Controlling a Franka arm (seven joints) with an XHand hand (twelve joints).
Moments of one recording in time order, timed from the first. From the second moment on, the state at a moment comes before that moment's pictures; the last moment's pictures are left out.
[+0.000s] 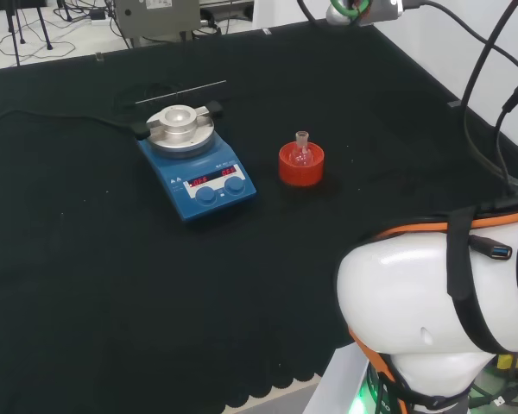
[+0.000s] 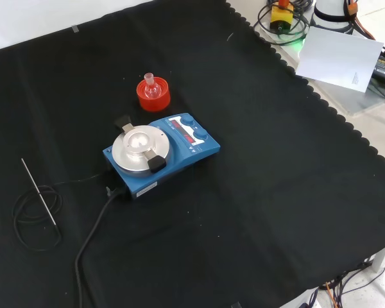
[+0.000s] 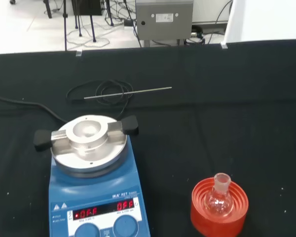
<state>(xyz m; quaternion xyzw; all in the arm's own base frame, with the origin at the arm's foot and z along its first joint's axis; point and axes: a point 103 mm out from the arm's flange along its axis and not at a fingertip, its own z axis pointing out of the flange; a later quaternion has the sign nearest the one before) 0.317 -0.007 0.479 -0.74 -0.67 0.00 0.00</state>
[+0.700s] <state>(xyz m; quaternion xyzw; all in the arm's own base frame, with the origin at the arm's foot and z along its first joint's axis) 0.374 -0.037 0.399 -0.76 -0.65 0.02 0.06</state>
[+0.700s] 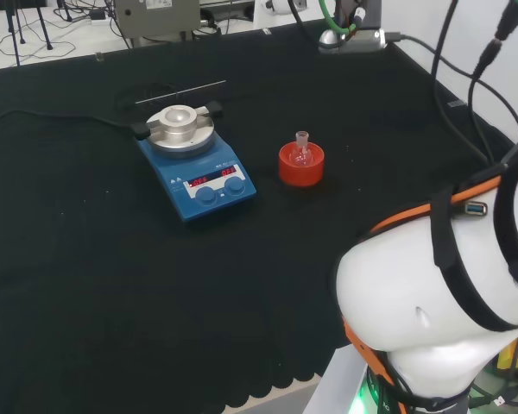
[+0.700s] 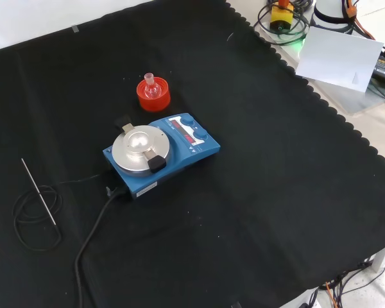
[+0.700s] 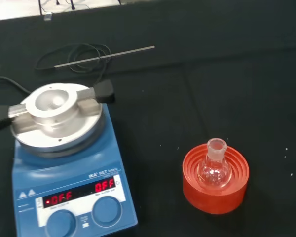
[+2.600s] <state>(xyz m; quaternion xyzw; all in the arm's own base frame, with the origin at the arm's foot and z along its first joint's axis) 0.425 -0.099 0.157 -0.79 -0.59 -0.05 0.17</state>
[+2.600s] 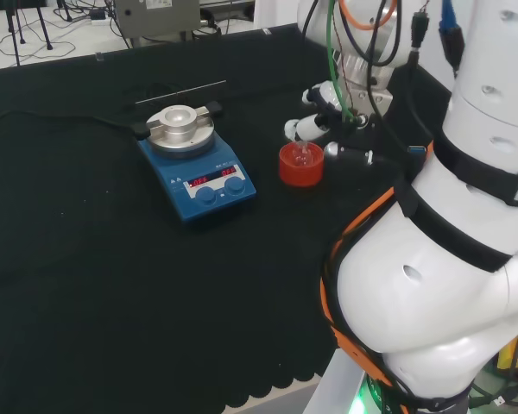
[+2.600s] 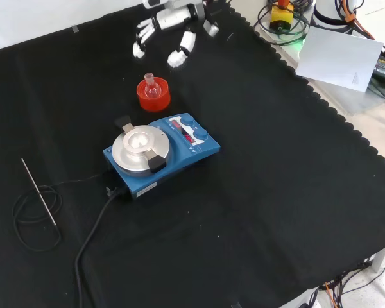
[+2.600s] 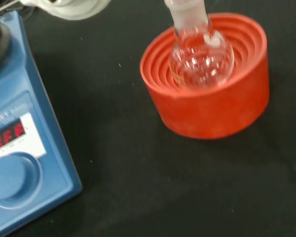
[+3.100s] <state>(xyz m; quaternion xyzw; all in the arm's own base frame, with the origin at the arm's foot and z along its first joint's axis) 0.437 -0.114 0.097 -0.80 -0.56 -0.08 0.19</state>
